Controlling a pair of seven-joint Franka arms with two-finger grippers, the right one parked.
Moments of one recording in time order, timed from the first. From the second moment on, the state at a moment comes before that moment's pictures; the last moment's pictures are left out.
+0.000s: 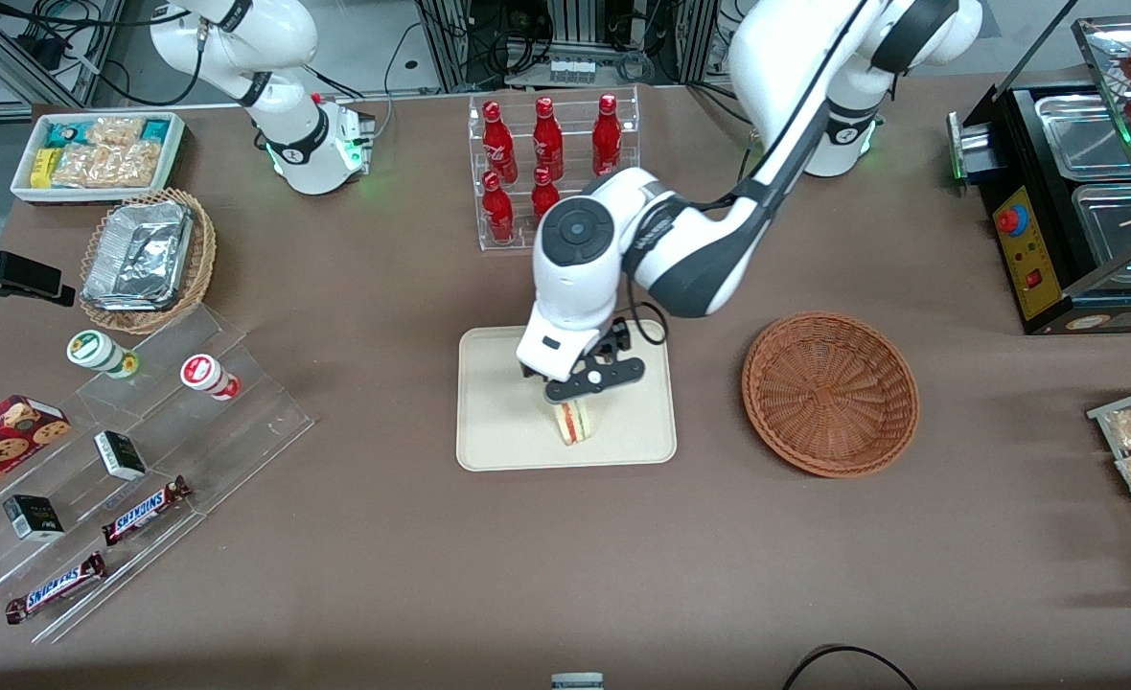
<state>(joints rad) -0.60 0.65 -0.17 -1.23 0.11 1.90 -0.99</state>
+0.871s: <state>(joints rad) -0.19 0.39 -0.16 -1.40 0.10 1.71 -0.31</state>
